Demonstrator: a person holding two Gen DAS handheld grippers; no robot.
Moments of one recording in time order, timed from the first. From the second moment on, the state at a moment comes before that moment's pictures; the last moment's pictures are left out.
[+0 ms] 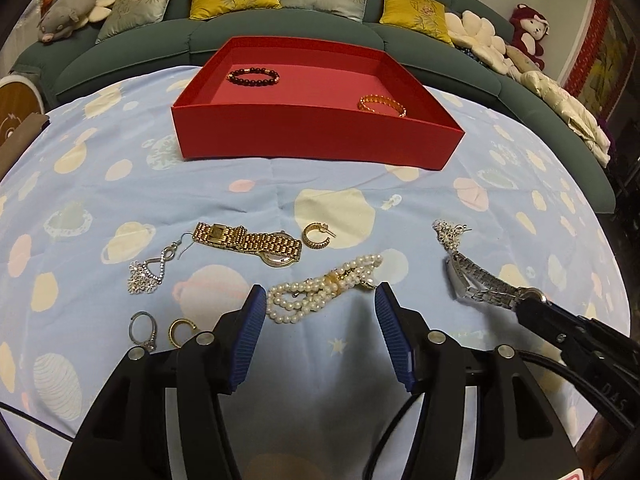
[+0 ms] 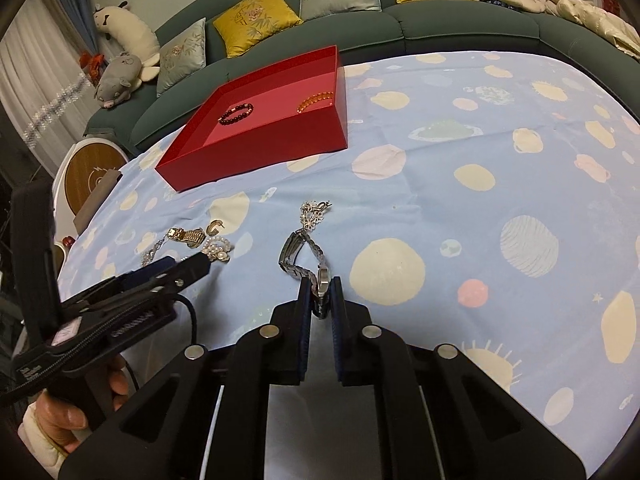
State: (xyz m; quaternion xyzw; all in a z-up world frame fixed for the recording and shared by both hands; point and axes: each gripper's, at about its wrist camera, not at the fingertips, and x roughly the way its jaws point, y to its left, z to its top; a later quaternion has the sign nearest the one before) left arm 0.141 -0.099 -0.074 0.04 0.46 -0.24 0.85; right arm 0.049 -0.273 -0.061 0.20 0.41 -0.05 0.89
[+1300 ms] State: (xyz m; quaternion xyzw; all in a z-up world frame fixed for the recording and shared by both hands) left arm 0.102 -0.062 0.012 -0.02 0.42 -0.29 0.86; right arm 0.017 -0.259 0.010 0.17 0.35 -0.03 0.92
